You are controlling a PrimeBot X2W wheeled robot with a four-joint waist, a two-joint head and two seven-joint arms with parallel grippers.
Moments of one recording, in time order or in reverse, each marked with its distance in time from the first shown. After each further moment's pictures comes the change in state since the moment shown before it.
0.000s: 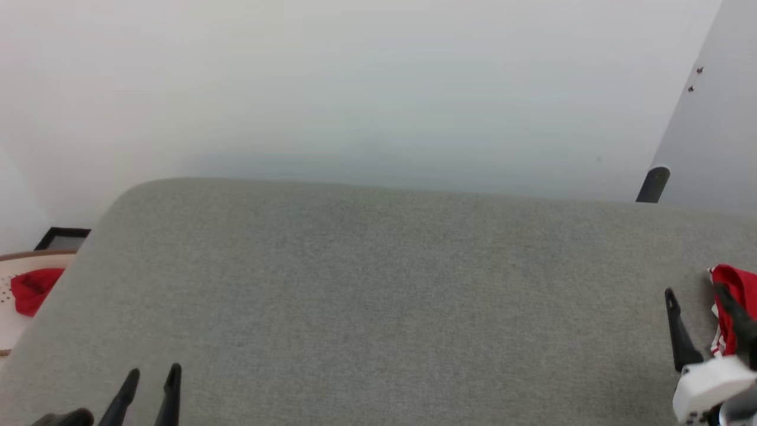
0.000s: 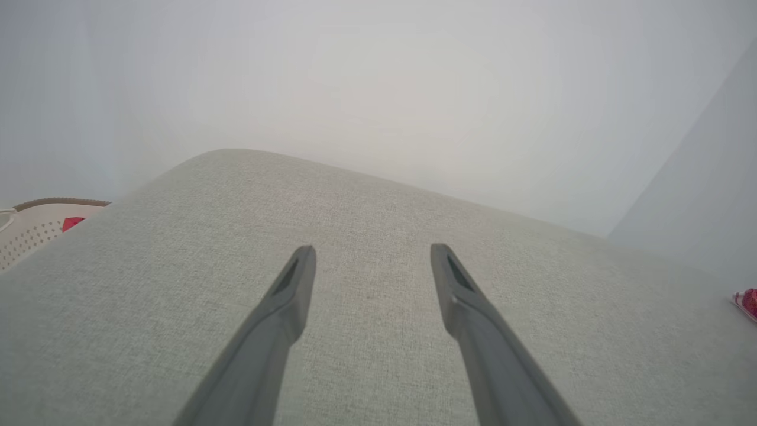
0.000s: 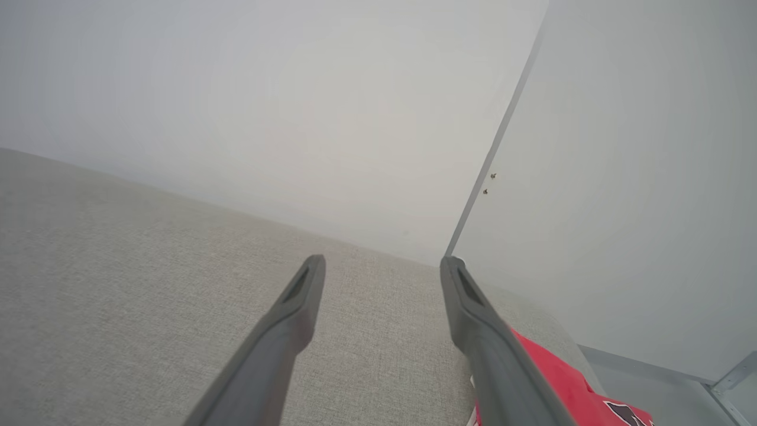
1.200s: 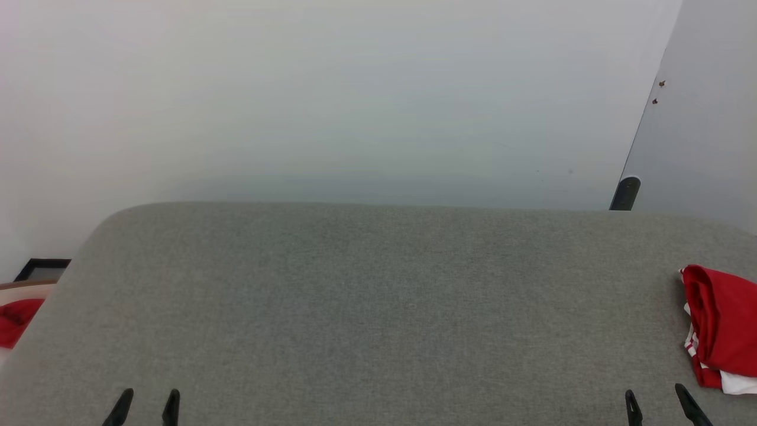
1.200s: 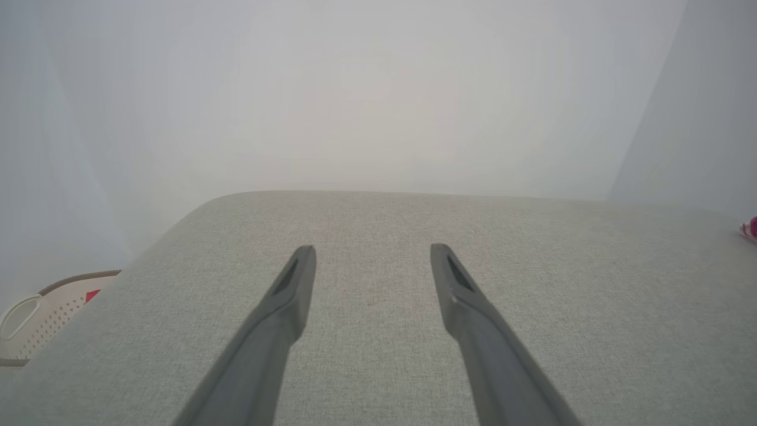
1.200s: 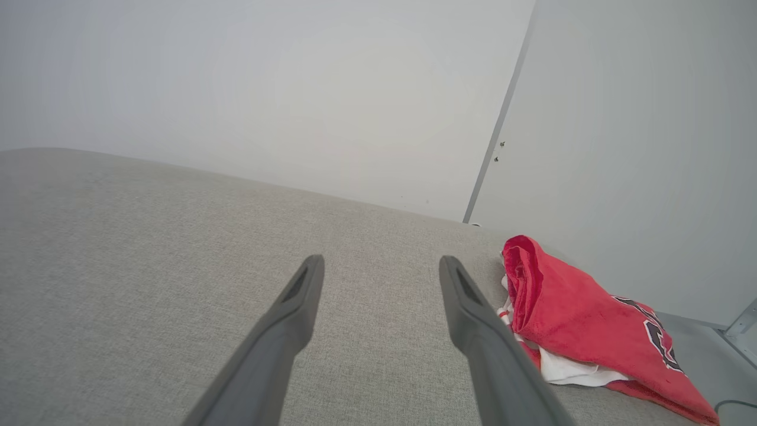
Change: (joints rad) left arm 0.123 -0.076 0.150 -0.079 0.300 -0.072 -0.003; right arm 0.455 0.204 -0.030 -0.415 -0.090 0.000 0.000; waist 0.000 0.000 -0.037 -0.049
